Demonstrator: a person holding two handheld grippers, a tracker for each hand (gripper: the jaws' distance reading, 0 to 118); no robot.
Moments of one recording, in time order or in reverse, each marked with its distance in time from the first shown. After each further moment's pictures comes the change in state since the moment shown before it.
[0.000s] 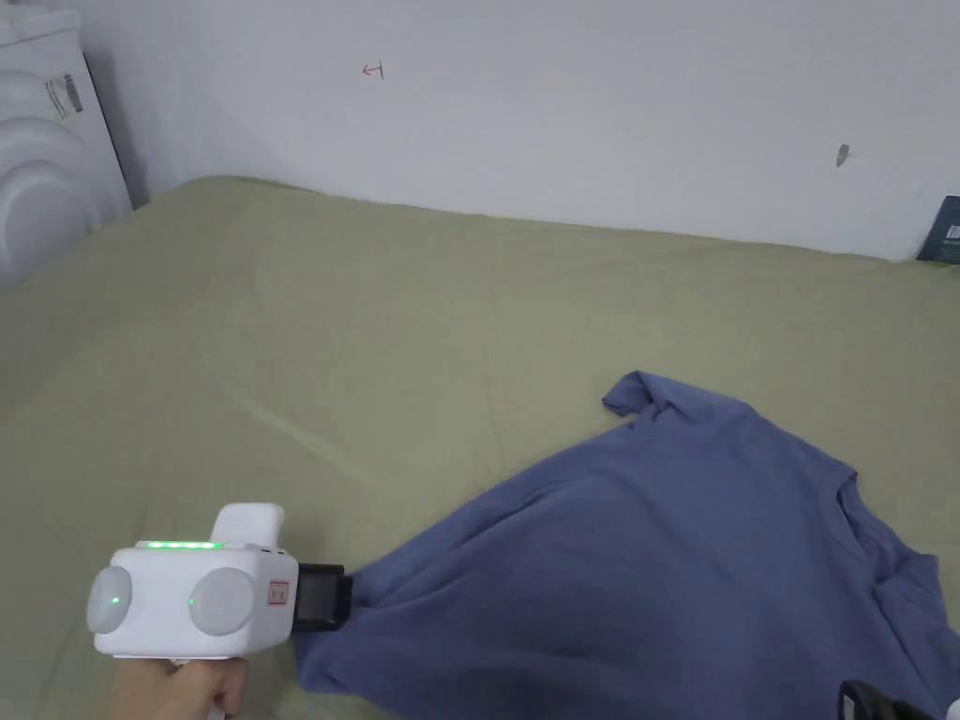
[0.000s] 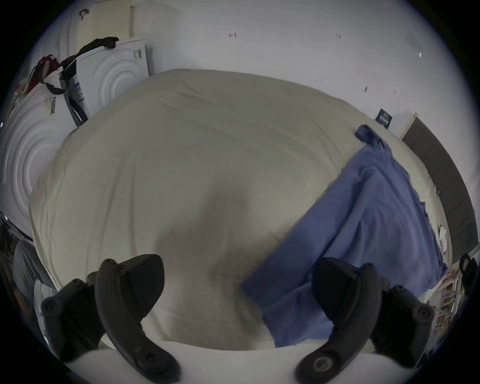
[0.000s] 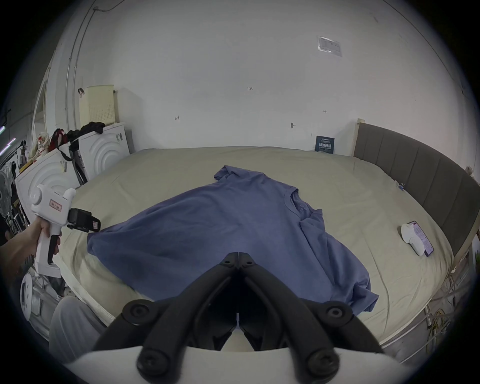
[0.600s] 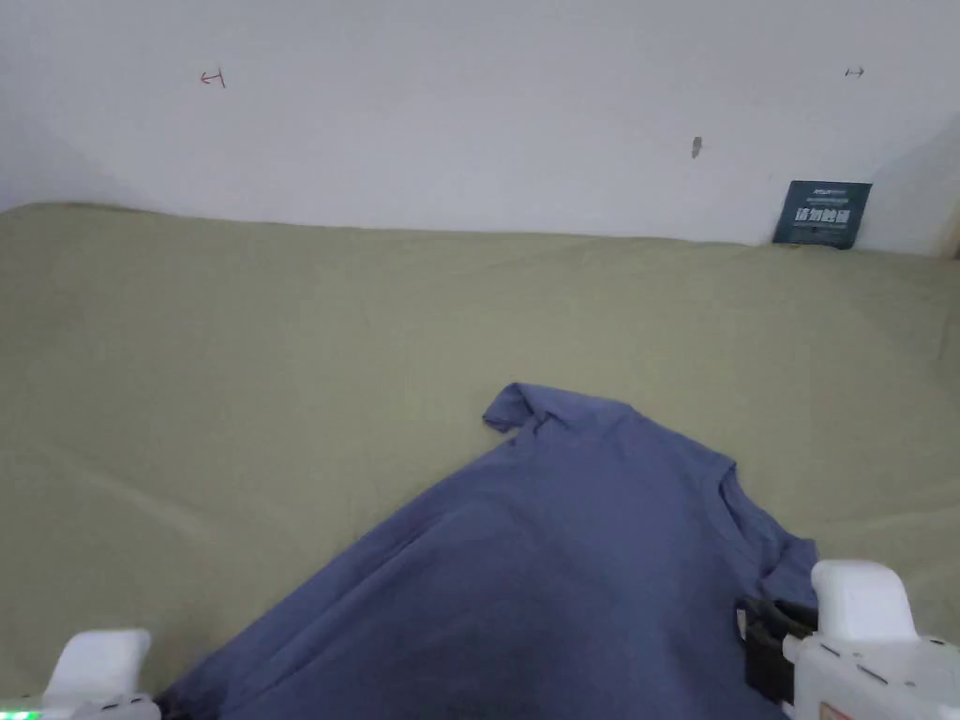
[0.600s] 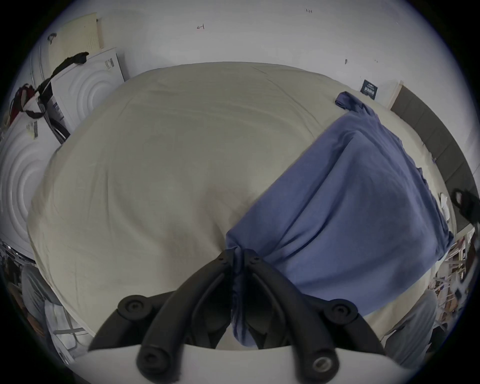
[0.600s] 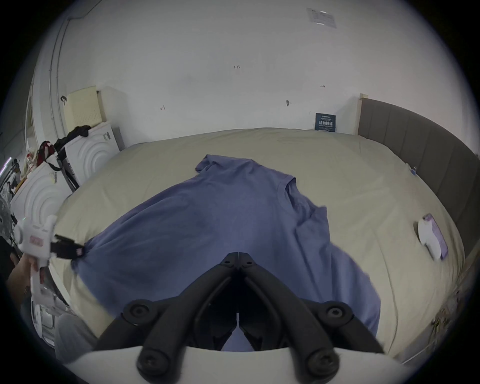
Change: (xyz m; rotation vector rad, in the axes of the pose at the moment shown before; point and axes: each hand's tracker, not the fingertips) left arm 0.015 -0.010 -0.005 -0.025 -0.047 -0.114; right arm 0.063 0.054 -0.110 -0.122 0.015 -0.057
